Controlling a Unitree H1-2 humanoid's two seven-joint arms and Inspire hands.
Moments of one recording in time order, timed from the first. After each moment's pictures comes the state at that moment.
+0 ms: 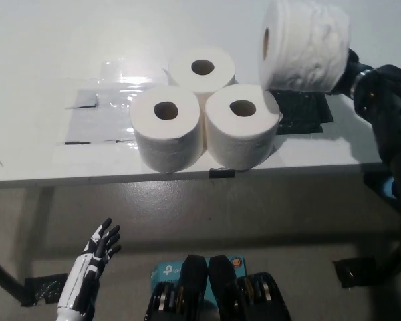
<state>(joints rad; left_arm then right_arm) 0.04 0.12 0.00 0.08 -0.07 -0.16 -0.14 -1.17 -0.20 -0.21 1.12 0.28 0.37 0.36</state>
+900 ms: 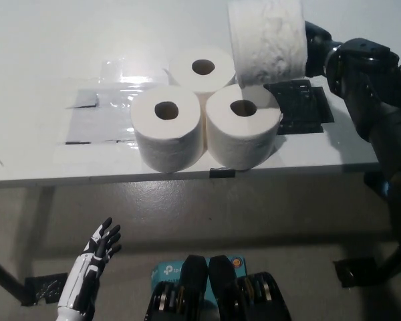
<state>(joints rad) 0.04 0.12 0.00 0.07 -0.07 -0.16 -0.14 -1.31 -0.18 -0.08 1.27 0.16 0.29 0.28</state>
